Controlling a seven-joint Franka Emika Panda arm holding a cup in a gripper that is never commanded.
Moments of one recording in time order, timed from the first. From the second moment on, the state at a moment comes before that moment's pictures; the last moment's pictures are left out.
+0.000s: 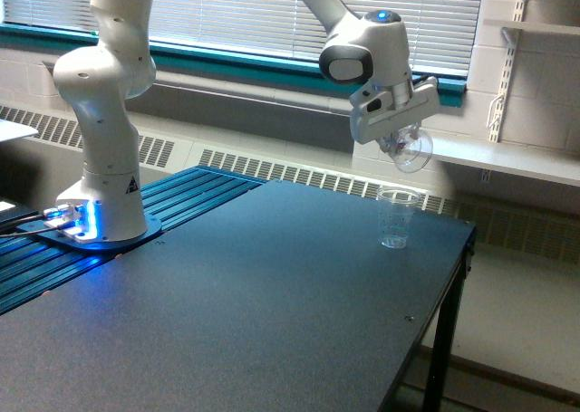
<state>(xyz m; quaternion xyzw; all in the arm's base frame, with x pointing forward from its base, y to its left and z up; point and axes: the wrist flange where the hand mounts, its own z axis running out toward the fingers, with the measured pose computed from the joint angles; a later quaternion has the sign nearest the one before) 0.504 0.301 0.327 -0.69 0.69 0.09 0.20</state>
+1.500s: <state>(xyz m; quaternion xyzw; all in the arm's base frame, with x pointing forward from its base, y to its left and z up) 0.479 0.310 0.292 -0.69 0.69 0.10 0.19</state>
